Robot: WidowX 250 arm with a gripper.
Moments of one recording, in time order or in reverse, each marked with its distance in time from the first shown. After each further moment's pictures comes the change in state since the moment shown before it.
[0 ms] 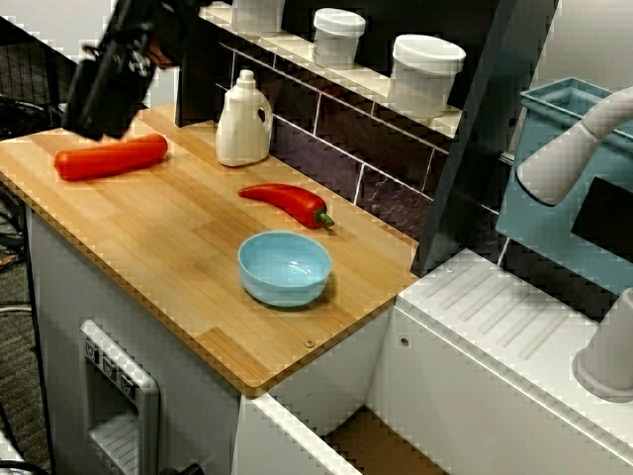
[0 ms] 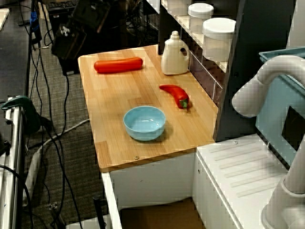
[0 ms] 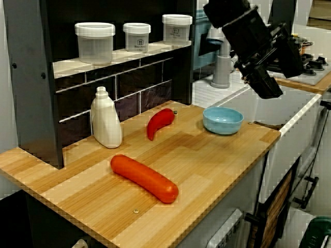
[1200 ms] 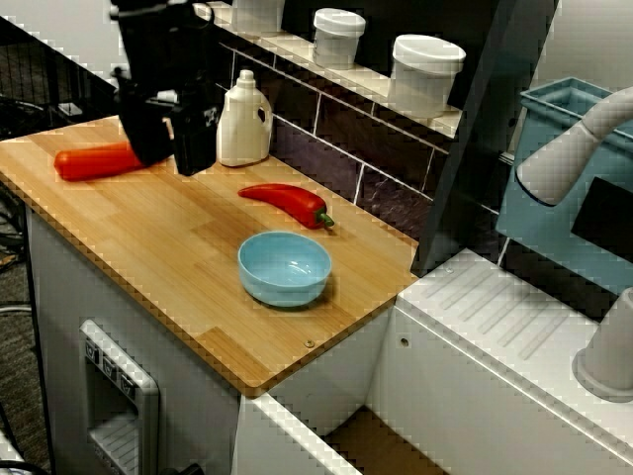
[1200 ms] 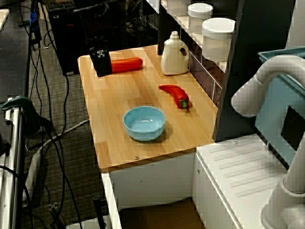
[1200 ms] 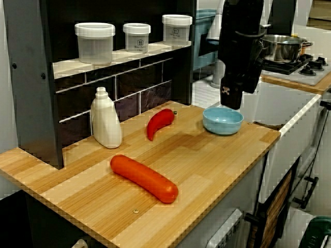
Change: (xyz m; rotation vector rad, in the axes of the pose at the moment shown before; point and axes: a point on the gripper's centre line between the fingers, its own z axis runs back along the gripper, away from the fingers) arm 0.065 0.016 0.003 0.161 -0.692 0.252
